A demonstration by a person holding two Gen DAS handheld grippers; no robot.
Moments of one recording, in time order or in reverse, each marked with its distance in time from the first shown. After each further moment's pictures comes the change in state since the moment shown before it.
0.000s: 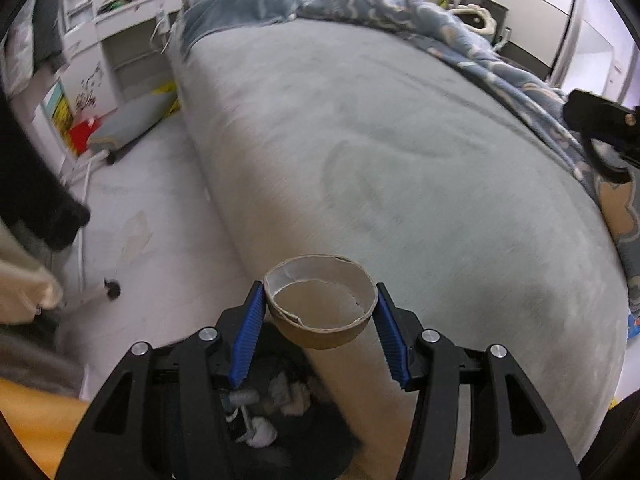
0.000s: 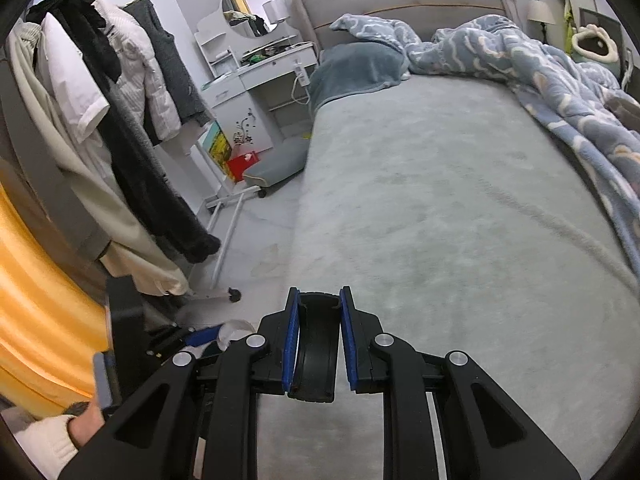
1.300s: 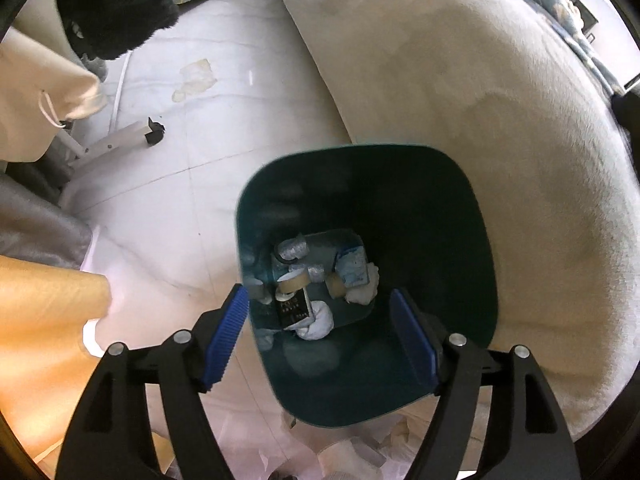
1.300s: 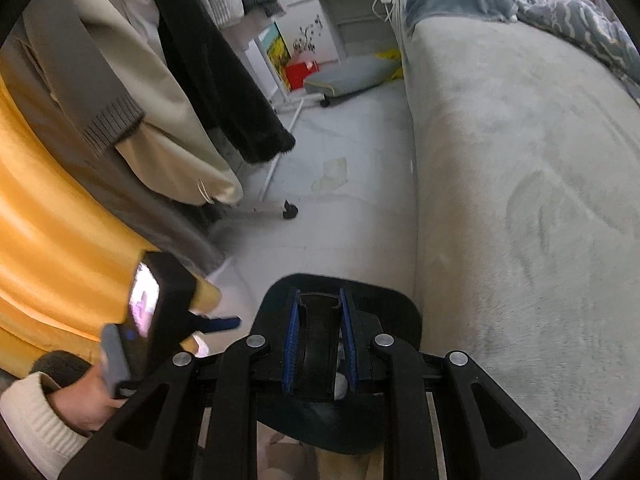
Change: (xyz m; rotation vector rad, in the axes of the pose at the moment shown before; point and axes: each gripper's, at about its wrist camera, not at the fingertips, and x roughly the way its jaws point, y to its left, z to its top) left arm 0.015 0.150 -0.121 -0.247 0.331 0.023; right arm 0.137 0.150 -0.062 -0.156 0.309 0.085
